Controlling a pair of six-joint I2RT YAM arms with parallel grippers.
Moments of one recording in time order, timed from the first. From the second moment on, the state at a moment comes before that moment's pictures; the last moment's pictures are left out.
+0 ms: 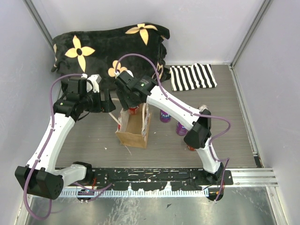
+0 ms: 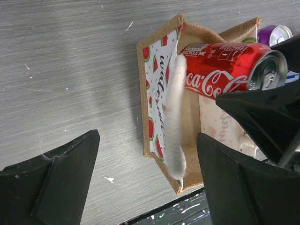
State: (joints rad) left arm -0.20 1.15 1.17 -0.78 0.26 -0.19; right arm 0.96 2.10 2.28 -1.16 0.29 0.37
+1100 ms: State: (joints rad) left arm -0.20 1.13 1.12 -0.76 0.30 -0.23; right arm 0.88 2.23 2.08 -0.95 0.25 0.35
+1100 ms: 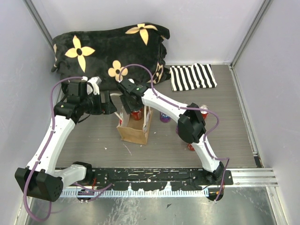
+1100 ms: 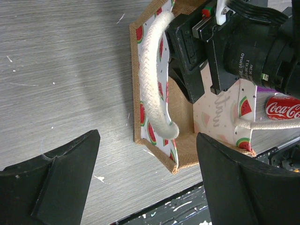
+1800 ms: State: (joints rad) left arm -0.20 1.12 1.09 -0.75 0.39 -0.23; right arm 0.88 2.17 2.09 -0.89 0.31 0.35
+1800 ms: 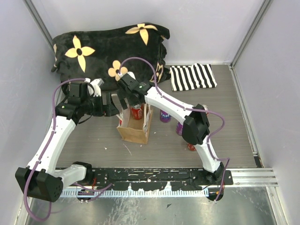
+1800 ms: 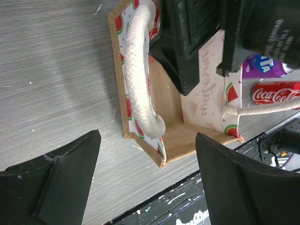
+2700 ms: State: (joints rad) left arm -0.34 0.78 0.99 -0.68 0.45 0.17; right arm 0.56 1.92 1.98 -1.04 0.36 0.41
